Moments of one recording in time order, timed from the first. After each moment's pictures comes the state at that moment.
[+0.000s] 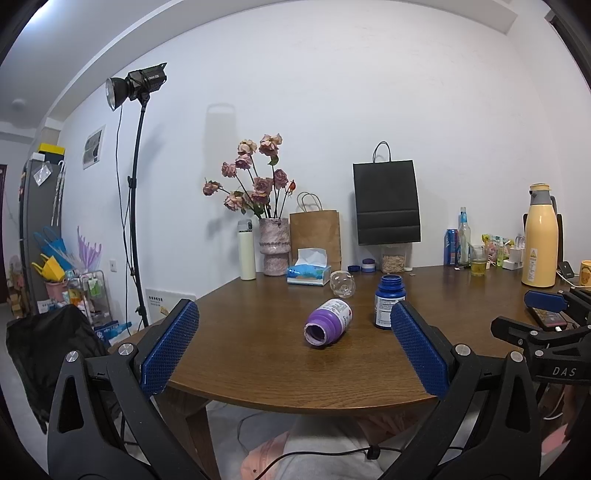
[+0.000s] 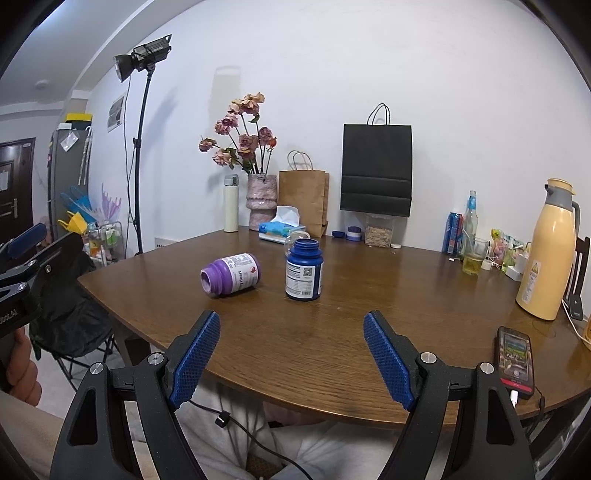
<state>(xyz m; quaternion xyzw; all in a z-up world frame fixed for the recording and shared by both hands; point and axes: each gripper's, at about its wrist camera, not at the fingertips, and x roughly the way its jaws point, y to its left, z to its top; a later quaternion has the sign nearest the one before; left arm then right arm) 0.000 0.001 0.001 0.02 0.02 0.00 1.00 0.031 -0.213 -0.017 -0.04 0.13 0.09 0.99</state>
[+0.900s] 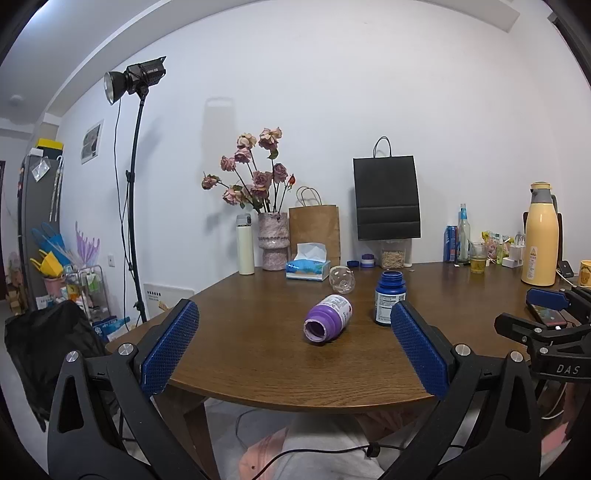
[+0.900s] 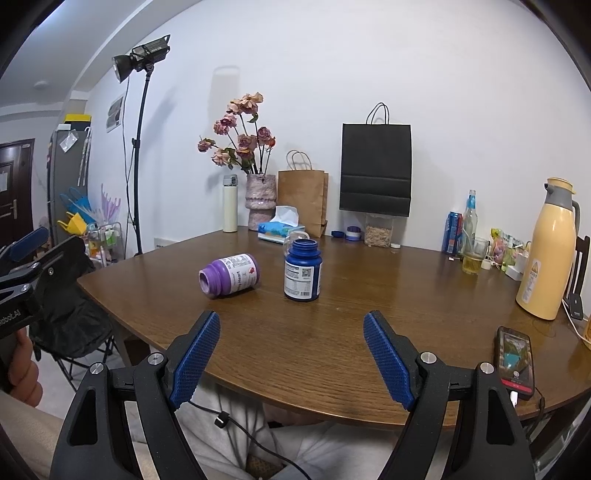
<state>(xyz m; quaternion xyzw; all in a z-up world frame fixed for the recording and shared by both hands) 0.005 0.003 0.001 0.02 0.03 0.00 1.00 0.034 -0.215 -0.017 -0.04 0.13 0.09 0.99</state>
